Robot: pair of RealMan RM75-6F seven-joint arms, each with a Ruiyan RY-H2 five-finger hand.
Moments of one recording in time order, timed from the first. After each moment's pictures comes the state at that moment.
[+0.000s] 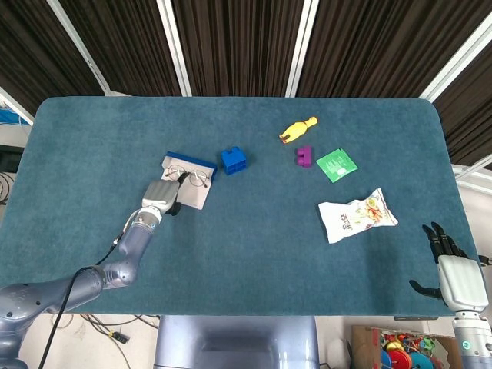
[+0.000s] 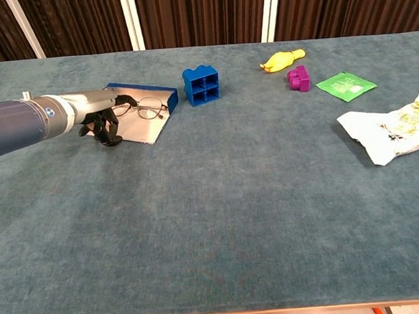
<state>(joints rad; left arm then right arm) -0.97 -1.73 -0.19 -1.02 0.64 0.67 0.45 0.08 -1.11 0.07 -1.70 -1.36 1.39 -0.10</state>
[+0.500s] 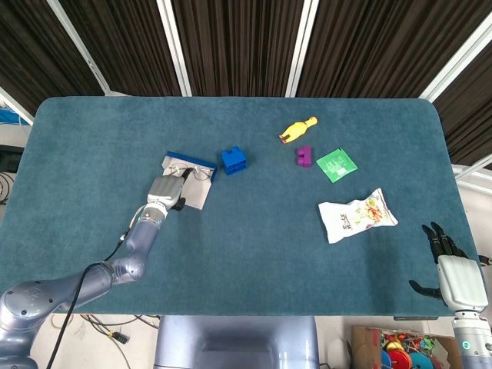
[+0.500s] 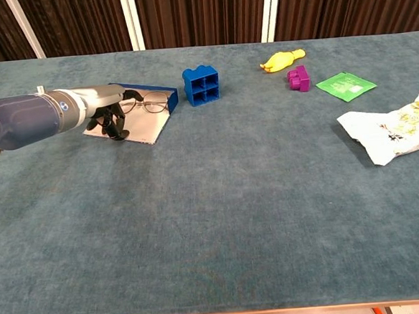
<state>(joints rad) -1.02 -1.78 -0.21 -0.95 0.59 0.67 0.49 0.08 -1.11 0.07 -1.71 -1.36 1.39 -0.10</state>
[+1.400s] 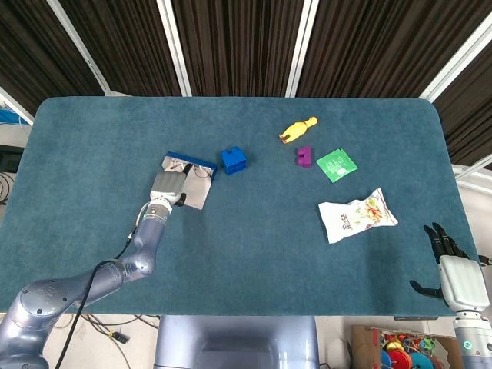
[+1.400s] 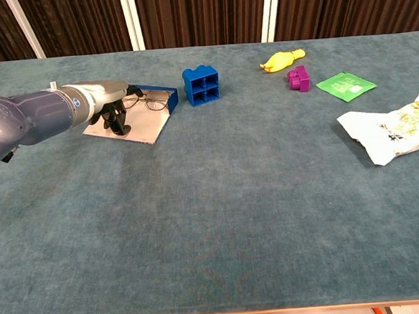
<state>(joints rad) -1.07 -1.83 -0.23 -0.88 0.49 0.69 0.62 0.08 -1.10 0.08 -1.72 -1.34 1.38 -0.08</state>
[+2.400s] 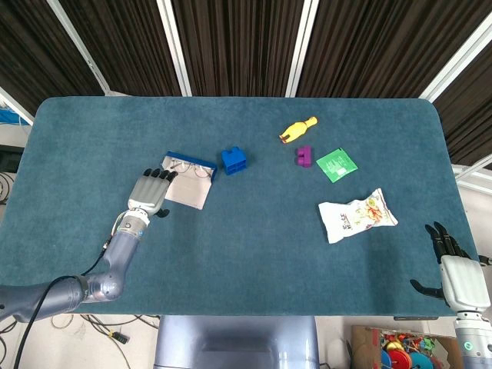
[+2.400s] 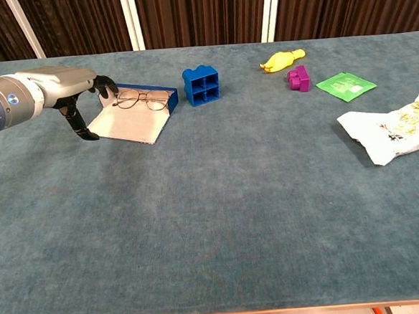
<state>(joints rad) -0.93 -1.57 -0.13 -1.31 0.70 0.91 0.60 0.07 -1.10 0.08 -1.72 -1.35 1.40 -0.08</state>
